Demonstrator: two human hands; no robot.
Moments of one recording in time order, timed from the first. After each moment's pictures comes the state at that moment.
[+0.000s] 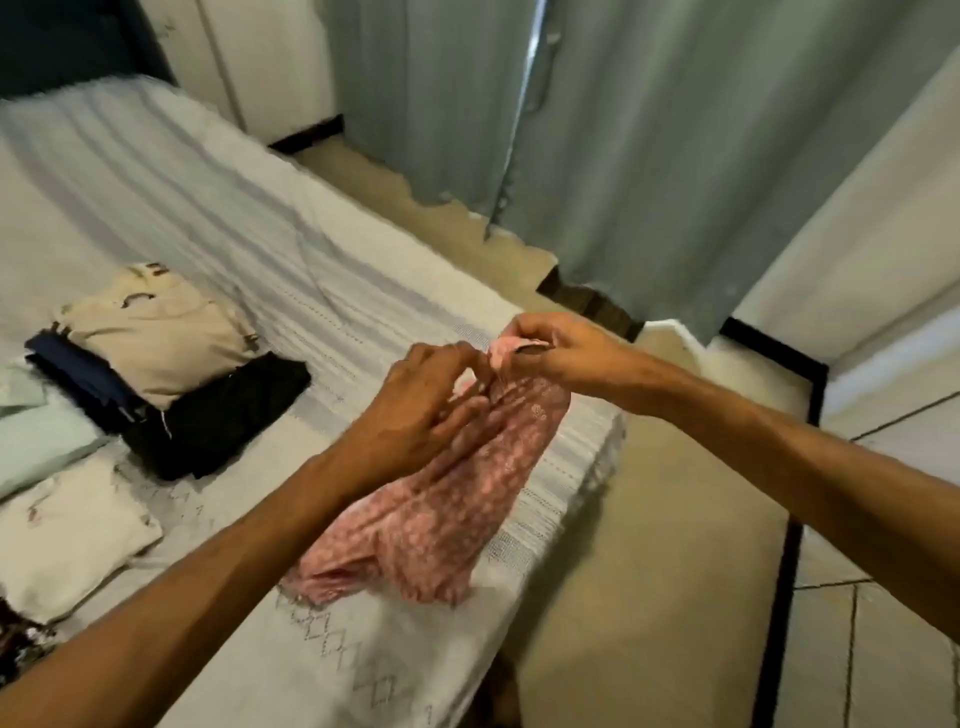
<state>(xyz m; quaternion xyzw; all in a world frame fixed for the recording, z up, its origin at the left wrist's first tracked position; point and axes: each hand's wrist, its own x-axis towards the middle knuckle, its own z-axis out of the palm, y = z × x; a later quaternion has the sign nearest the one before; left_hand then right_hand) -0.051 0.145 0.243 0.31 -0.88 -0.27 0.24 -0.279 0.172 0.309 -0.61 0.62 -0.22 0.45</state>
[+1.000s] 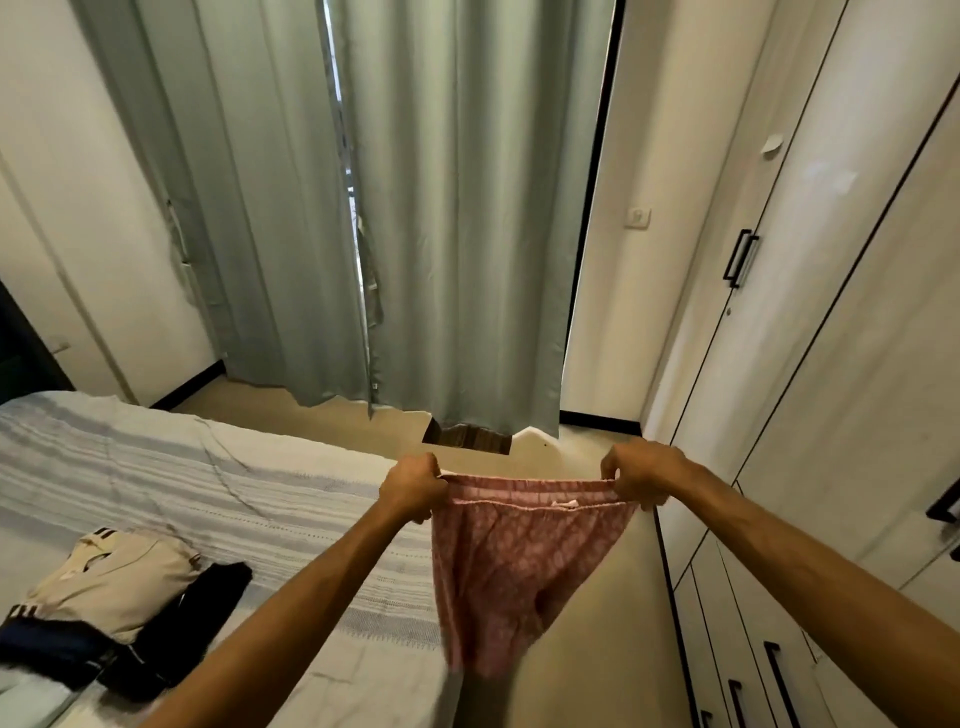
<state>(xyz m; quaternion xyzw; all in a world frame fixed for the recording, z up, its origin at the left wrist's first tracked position) -0.141 0.301 0.474 0.43 -0.86 -0.28 0.02 -0.364 0.530 0.557 -0.43 0.88 0.11 0.17</state>
